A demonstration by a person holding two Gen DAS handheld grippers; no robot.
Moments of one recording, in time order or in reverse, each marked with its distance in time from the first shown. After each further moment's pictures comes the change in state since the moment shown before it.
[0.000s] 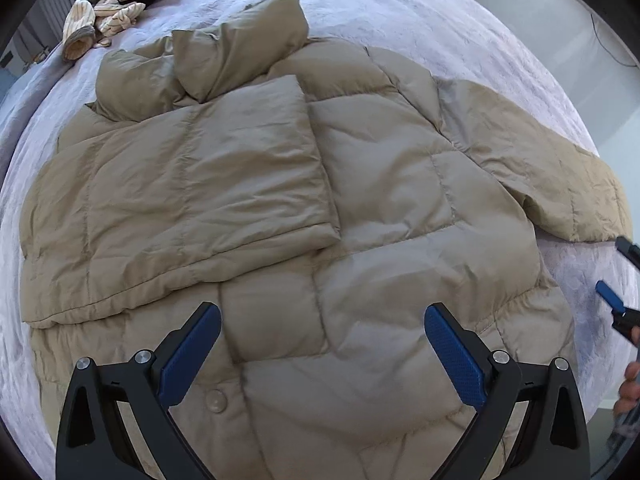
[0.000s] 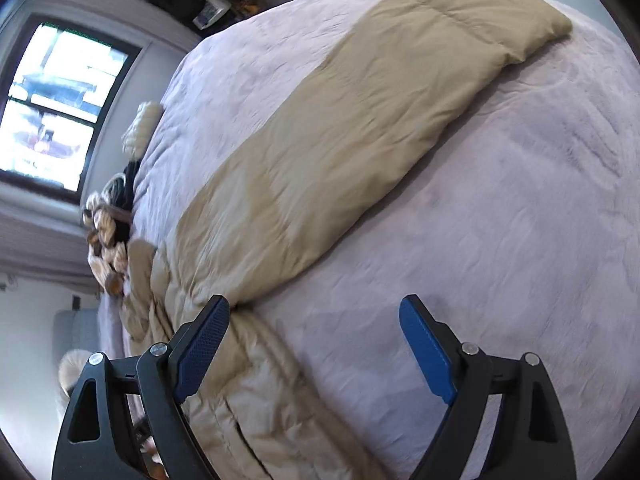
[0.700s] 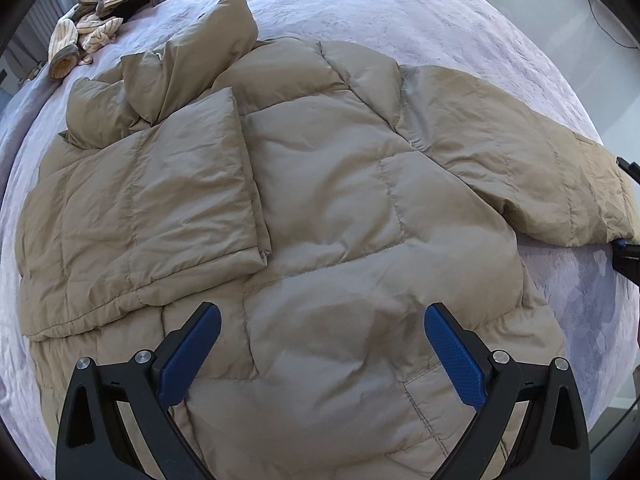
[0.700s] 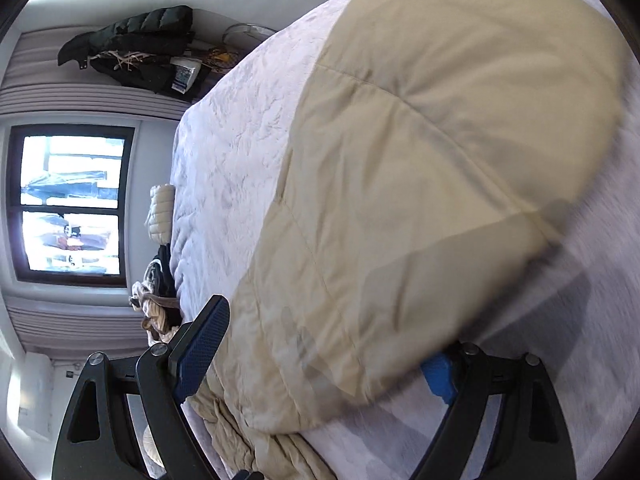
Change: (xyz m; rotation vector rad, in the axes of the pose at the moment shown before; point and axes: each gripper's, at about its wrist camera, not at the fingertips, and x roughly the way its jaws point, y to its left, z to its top) left arm 0.016 -0.055 0.026 0.029 0.021 0.038; right arm 0.032 -0.046 0.112 0.257 -0.050 0.199
